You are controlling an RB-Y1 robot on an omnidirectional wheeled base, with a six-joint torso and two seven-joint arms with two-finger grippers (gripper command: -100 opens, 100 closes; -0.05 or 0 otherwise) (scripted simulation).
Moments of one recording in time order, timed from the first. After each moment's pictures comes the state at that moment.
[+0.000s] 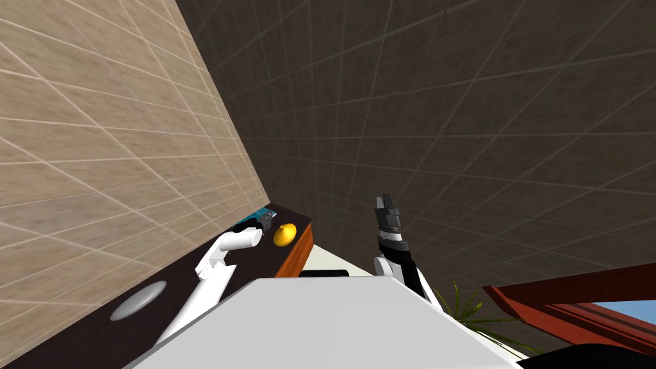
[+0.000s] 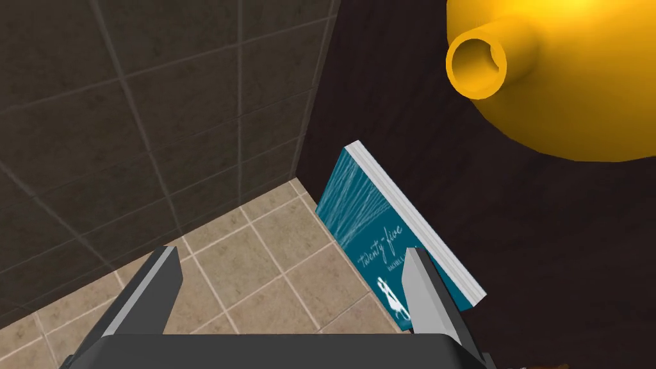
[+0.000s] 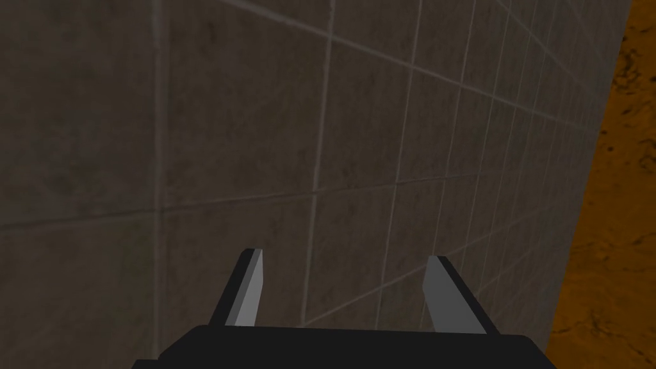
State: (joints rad) left arm 0.12 0.31 0.25 -1.90 0.19 0.90 -0.06; right arm 0.52 -0.04 0.03 -2.27 0.01 -0.53 0.17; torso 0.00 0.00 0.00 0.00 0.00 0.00
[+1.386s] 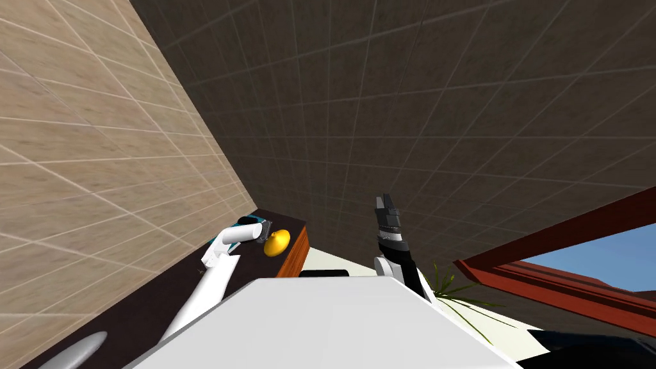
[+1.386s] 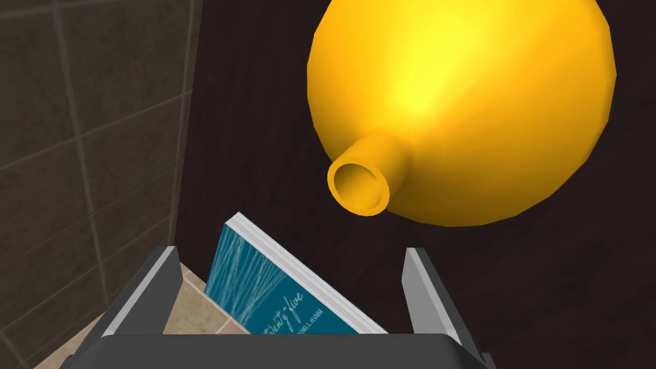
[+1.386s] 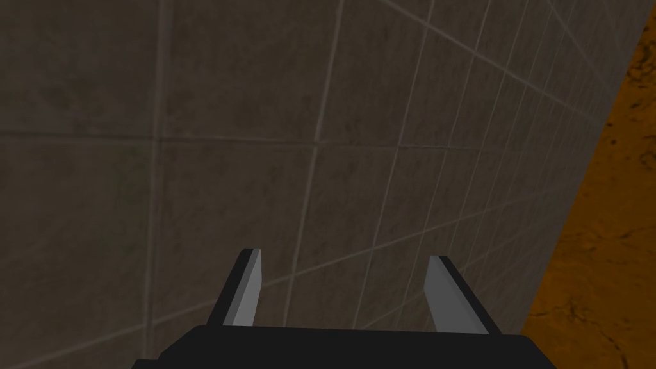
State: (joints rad) left arm 0.03 0.32 0.31 -1.80 0.23 1.30 -0.07; right arm 0.52 -0.04 0.03 -2.27 0.01 -0.53 0.17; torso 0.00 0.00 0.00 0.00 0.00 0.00
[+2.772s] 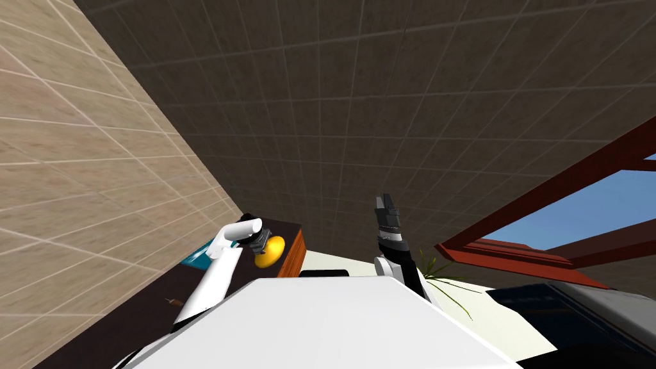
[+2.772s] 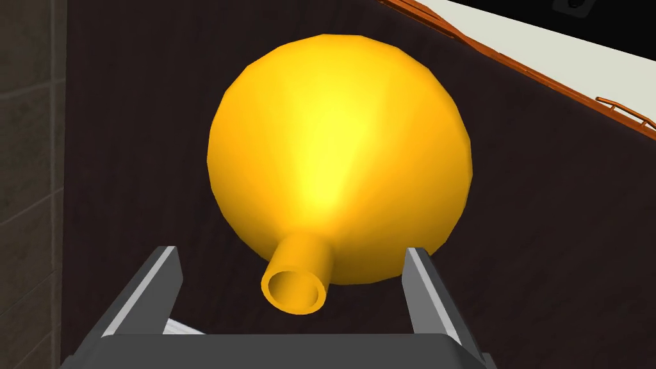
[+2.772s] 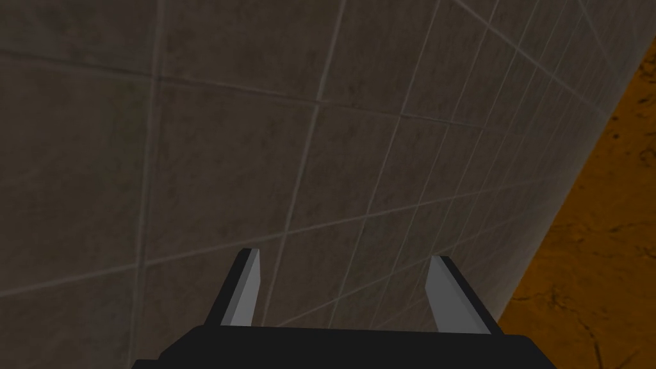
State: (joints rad) left arm -0.05 0.31 0.36 -1.71 0.27 1.66 -0.08; right arm 0.52 -0.04 0.03 -2.27 0.01 -0.53 0.17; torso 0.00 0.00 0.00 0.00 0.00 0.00
